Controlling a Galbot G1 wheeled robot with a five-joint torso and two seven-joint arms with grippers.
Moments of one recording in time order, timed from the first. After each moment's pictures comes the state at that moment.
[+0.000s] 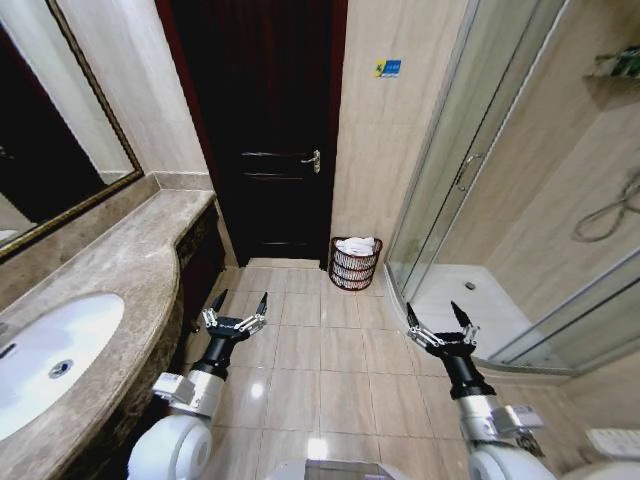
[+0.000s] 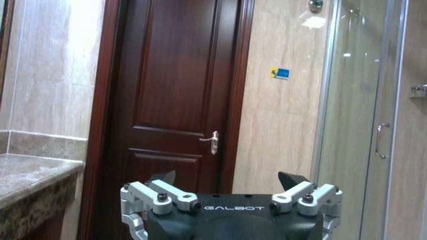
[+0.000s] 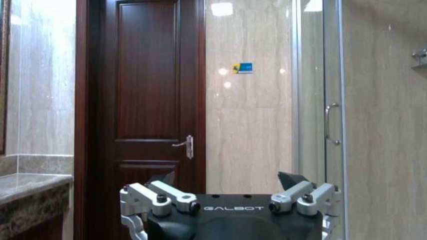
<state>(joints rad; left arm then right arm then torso) 1.76 -1.49 -0.63 -2.41 -0.25 0.05 0.16 -1.82 1.51 0.70 2.40 0.19 0.06 -0.16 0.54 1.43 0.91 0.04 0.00</state>
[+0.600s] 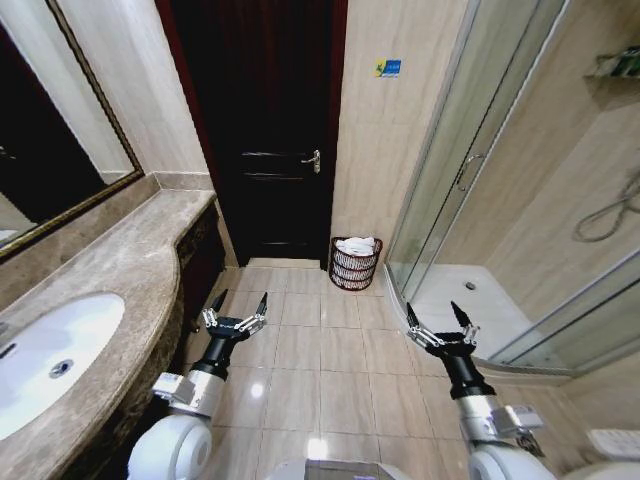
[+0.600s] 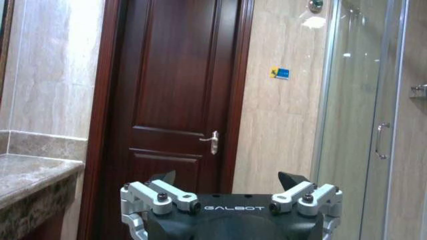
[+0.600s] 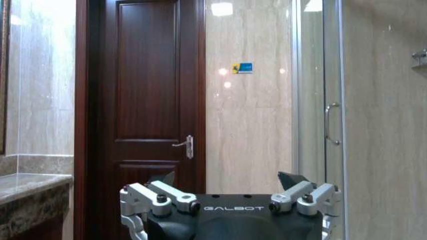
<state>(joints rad) 1.76 -1.49 -0.63 -2.41 -0.25 0.05 0.16 -1.82 1.51 0.70 2.40 0.19 0.06 -0.16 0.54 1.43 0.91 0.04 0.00</state>
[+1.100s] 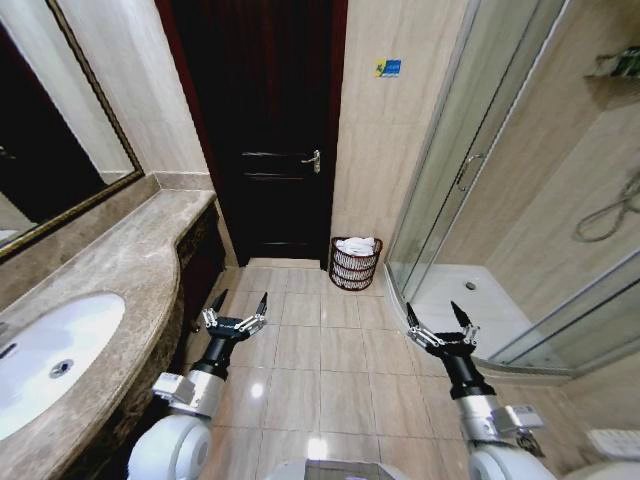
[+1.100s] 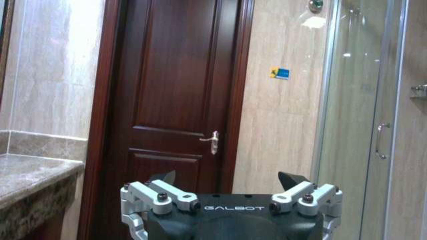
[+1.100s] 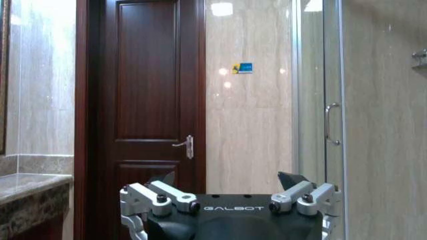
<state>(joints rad) 1.76 -1.49 -0.63 -2.41 -0.25 0.05 0.16 -1.82 1.51 0.70 2.40 0.19 0.06 -0.16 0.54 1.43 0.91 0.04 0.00</state>
